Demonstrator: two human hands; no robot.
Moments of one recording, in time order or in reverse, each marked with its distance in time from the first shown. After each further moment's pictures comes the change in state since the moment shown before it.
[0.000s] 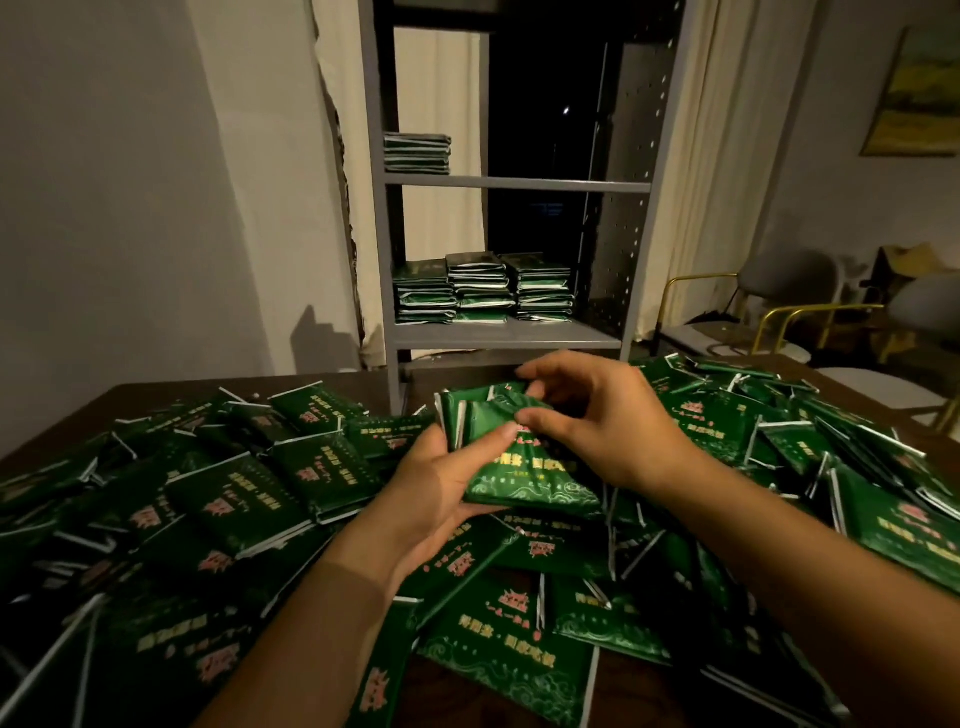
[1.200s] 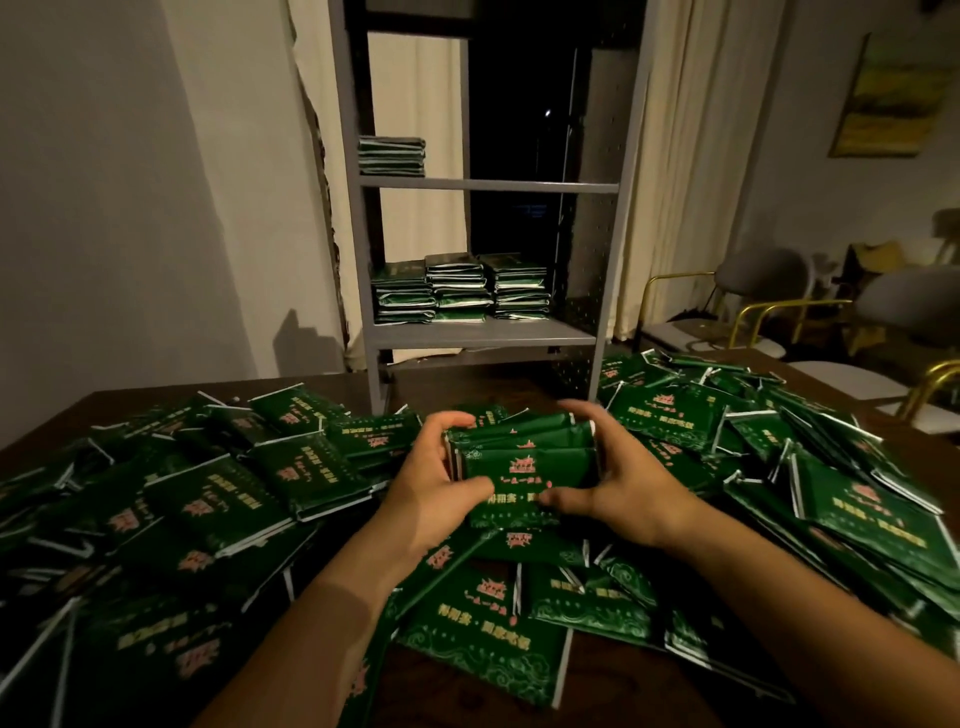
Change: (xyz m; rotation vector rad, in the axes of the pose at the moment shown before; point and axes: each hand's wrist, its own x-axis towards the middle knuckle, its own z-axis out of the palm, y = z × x) left_hand 0.006 -0.023 -0.004 0.507 0.032 0.177; right_hand -0.051 0.045 -0.002 0.369 -0.139 0.384
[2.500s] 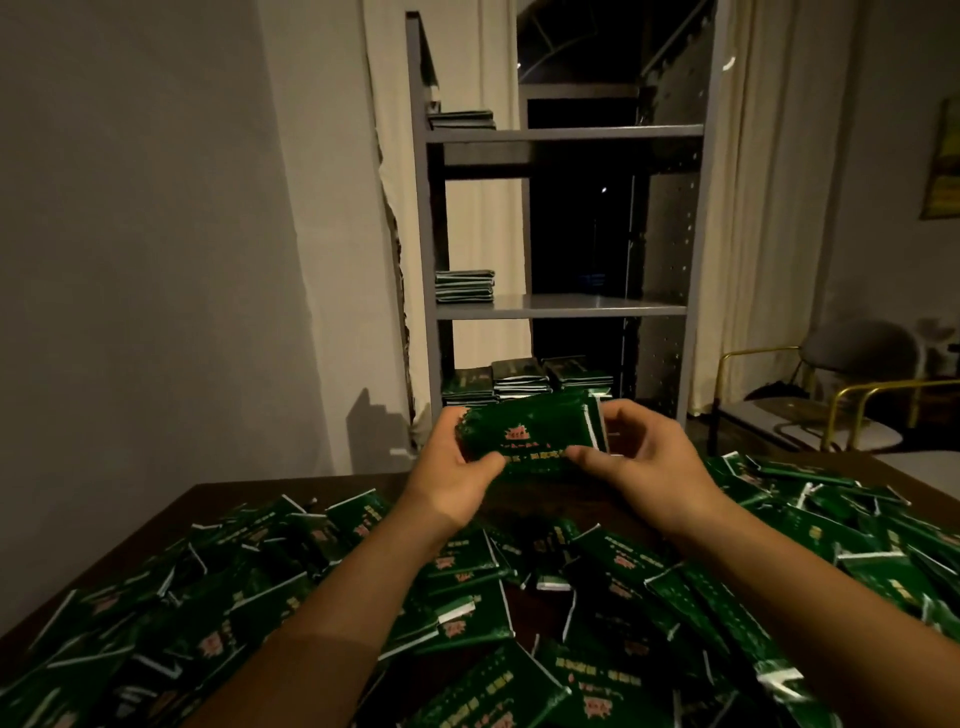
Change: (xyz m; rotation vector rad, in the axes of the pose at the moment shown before) left_hand 0.060 0.090 -0.057 0.070 0.210 0.181; right_hand 0.083 -0.092 -0.006 0.100 0.151 -0.217
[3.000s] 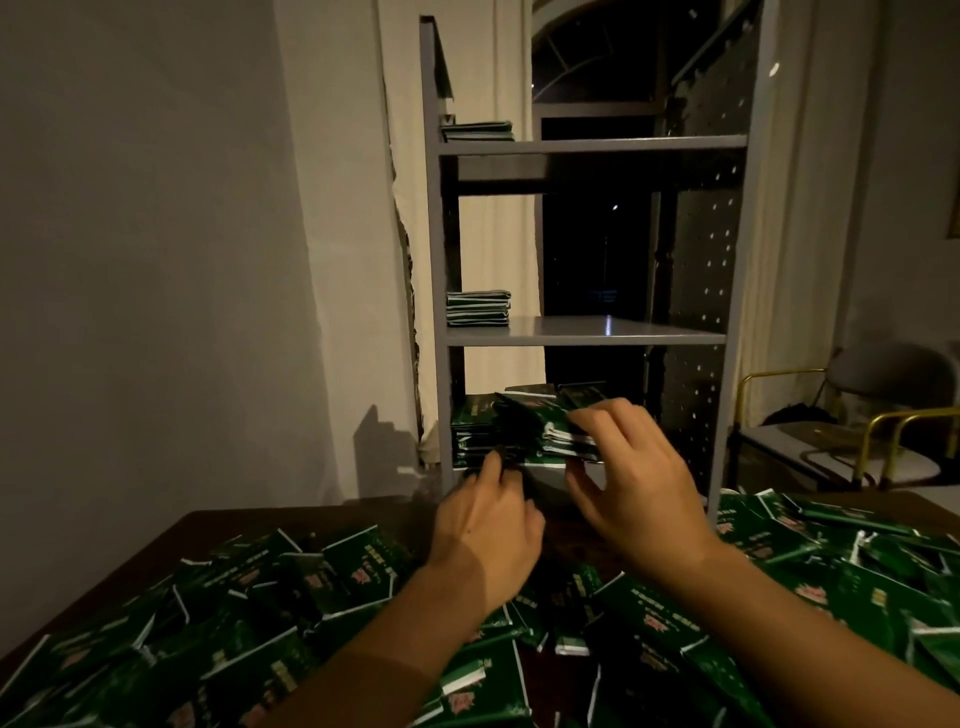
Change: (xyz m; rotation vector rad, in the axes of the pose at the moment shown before) left_hand 0.036 -0.033 0.021 1.094 -0.018 0.243; right_hand 0.048 0.023 0.023 -0.918 0.286 -0.753
